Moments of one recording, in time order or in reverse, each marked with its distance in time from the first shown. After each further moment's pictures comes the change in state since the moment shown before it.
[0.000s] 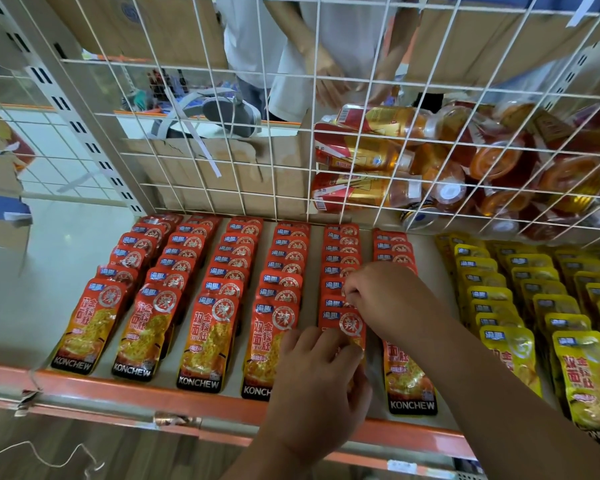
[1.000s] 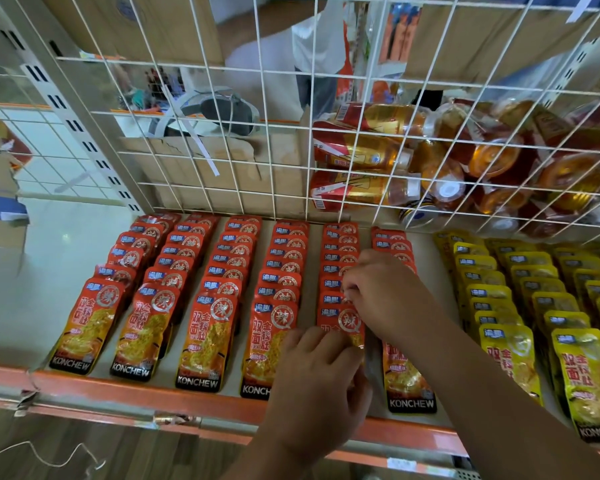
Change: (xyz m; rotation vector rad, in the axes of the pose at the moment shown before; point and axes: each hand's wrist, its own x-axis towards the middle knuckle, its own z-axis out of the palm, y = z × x) left_hand -0.001 -0.001 0.001 -0.018 0.012 0.032; right_hand -0.004 0.000 0.001 0.110 0.090 0.002
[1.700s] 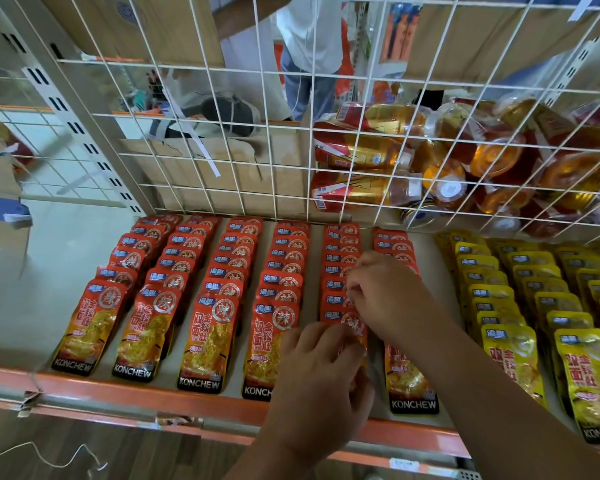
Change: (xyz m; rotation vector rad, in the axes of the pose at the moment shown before) left_hand 0.000 0.000 -0.001 0.008 -0.042 -0.037; right_hand 0.001 0.006 0.008 0.066 0.066 -0.025
